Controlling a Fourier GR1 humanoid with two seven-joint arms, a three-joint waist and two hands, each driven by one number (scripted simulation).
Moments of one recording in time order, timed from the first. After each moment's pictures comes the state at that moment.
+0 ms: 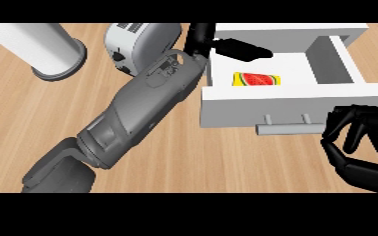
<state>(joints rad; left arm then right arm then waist) -1.27 0.02 -0.56 -0.56 0.67 0.51 -0.37 -0.04 -0.29 -0.16 -1.99 -0.16 0.44 -0.01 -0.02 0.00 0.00</state>
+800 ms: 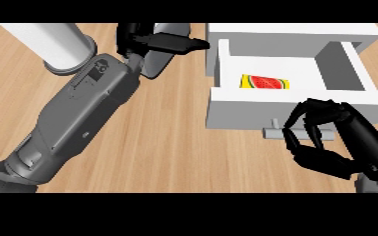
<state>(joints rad) -1.00 0.28 -0.46 -0.97 0.67 0.46 -0.23 -0.08 -0.27 0.00 -1.93 0.29 0.32 0.00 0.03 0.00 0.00</state>
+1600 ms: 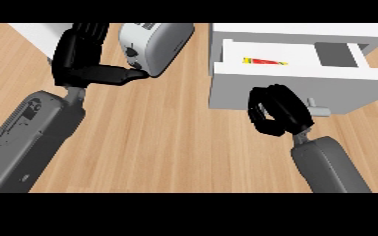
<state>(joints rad) -0.64 0.49 -0.37 -1.30 0.69 0.35 -0.22 -0.33 -0.26 0.23 -1.32 0.85 0.05 -0.18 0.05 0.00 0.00</state>
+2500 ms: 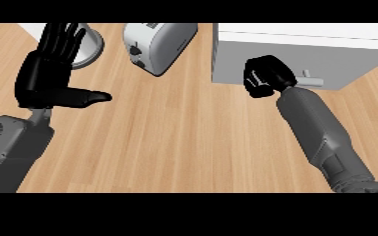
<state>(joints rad) -0.44 0.57 -0.25 -1.38 0.70 0.17 -0.26 -0.84 -0.21 0.03 -0.44 0.87 -0.11 -0.45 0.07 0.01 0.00</state>
